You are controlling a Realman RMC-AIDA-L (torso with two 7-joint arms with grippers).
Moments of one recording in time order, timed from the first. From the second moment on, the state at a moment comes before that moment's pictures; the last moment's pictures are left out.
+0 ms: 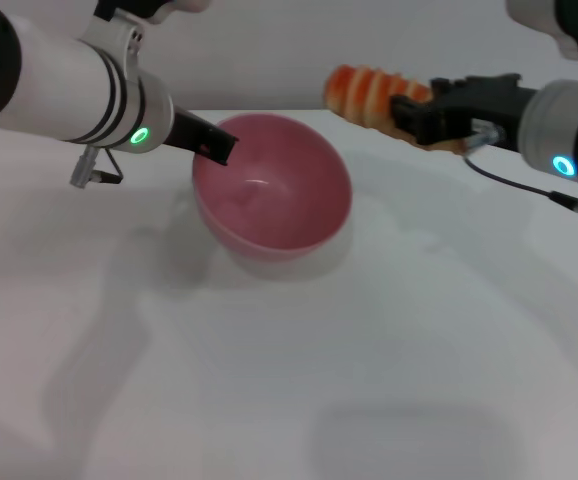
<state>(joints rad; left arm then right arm) -0.63 -2.07 1.65 1.36 -0.35 -1.05 0.12 0.25 2.08 -1.81 -1.73 0.34 0.81 0.01</state>
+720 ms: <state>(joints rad) -0.64 -2.07 1.68 1.37 -0.36 -1.03 0.11 0.33 2.07 -1.94 -1.62 0.42 0.71 0.00</state>
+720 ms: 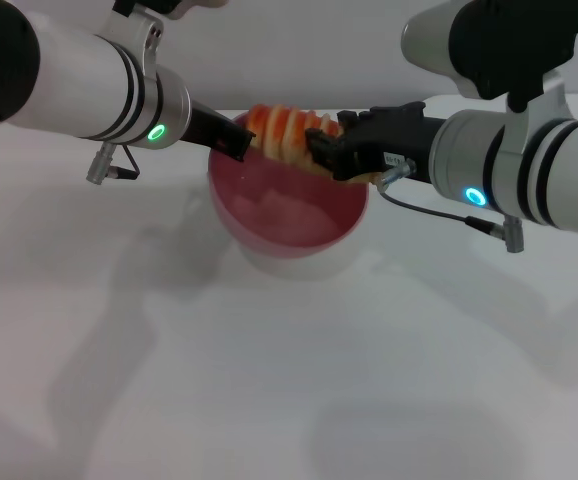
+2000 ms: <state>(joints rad) -0.61 -2.06 1.69 1.35 -0.36 -1.00 0.15 0.01 2.08 -1.80 -1.42 0.16 -0.44 -0.21</state>
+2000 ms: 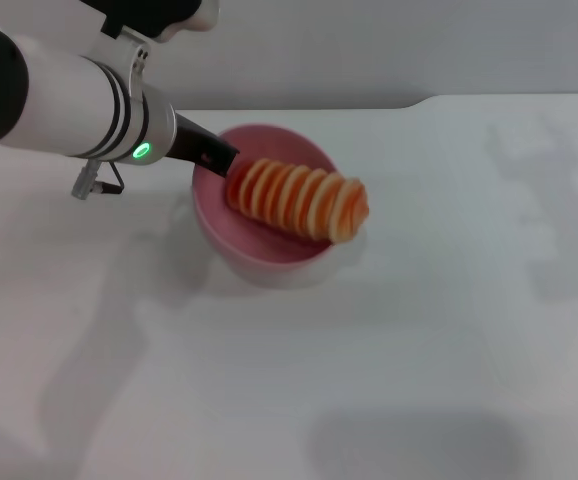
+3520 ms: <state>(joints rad) -0.64 -2.08 2.14 1.52 0.14 -1.03 0.16 -0.09 2.08 -1.87 -1.21 0.22 -0.55 -0.02</state>
